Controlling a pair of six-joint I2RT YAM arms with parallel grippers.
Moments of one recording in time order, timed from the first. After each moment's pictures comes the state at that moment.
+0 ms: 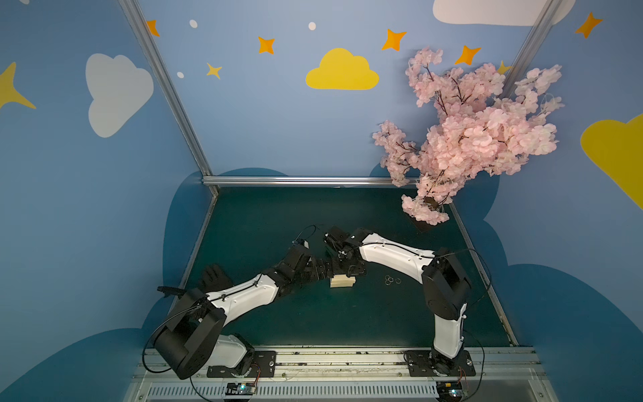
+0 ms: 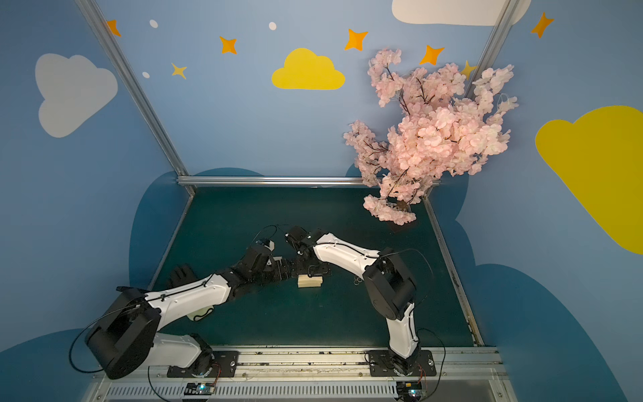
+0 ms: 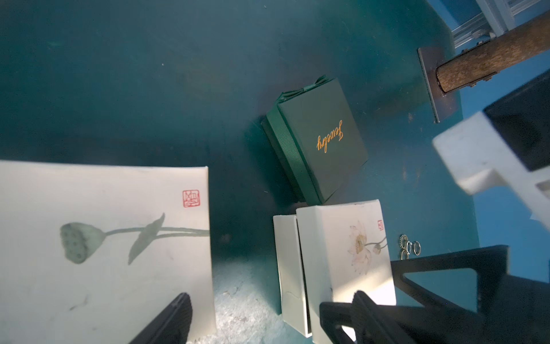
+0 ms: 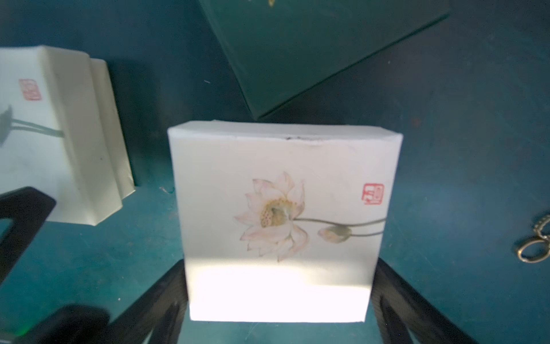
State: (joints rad) left arm -0.64 1.38 0.64 -0.04 0.04 -0.79; right arm 0.90 1.94 1.51 -0.98 0.00 0.73
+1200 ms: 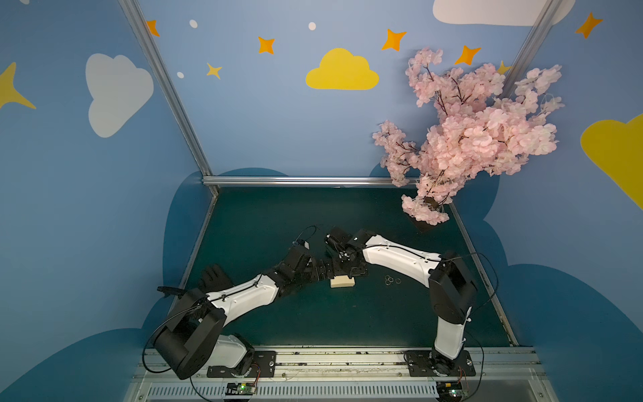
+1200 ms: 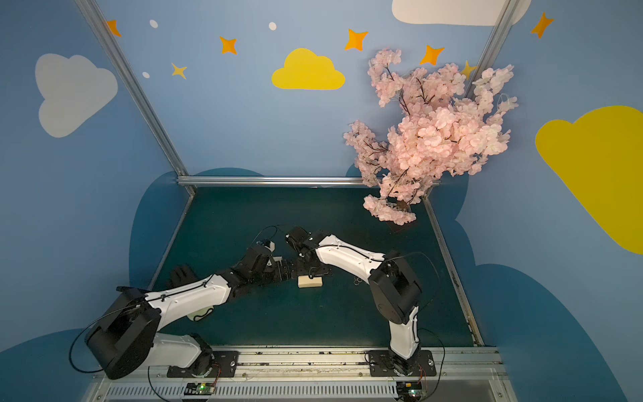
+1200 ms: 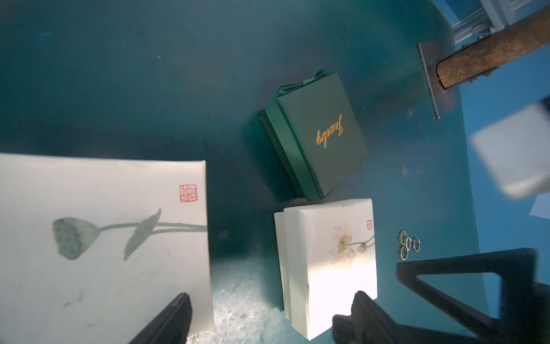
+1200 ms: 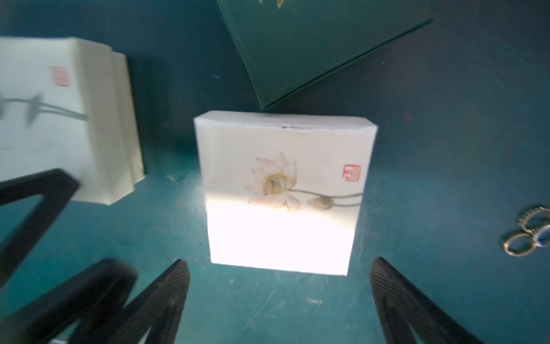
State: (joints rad) left arm -0.64 1.38 0.64 -0.03 0.06 -0.79; right arm 0.91 1.87 1.47 -0.96 0.04 0.73
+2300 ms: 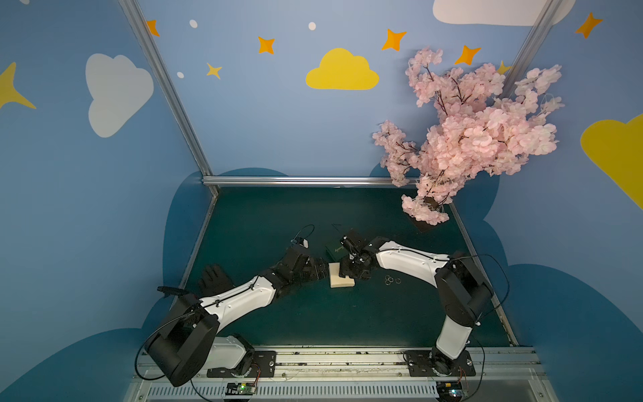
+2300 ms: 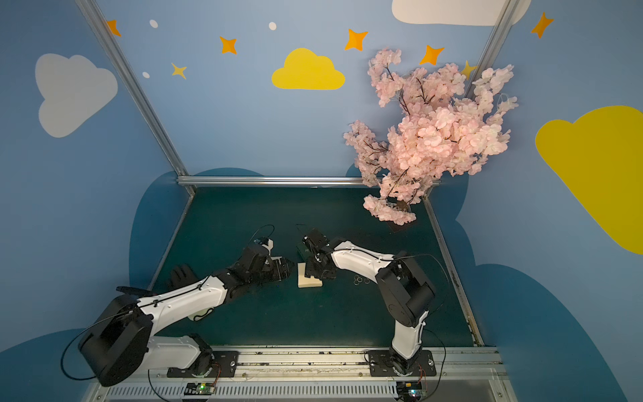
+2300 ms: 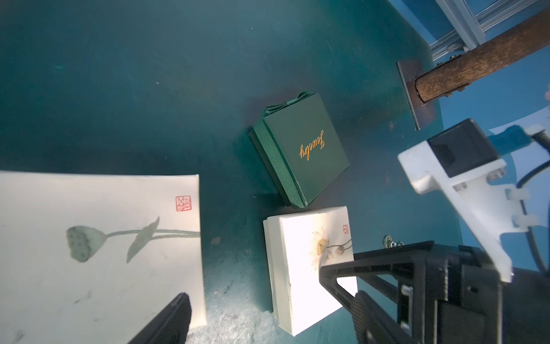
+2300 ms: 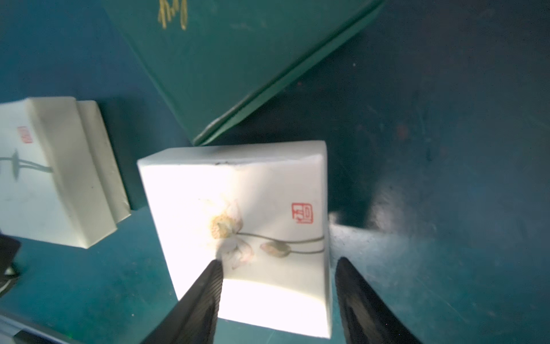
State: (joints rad) left arm -0.64 1.33 0.63 -0.04 0.04 -0.79; right arm 0.80 1.81 1.20 -0.65 -0.09 0.79
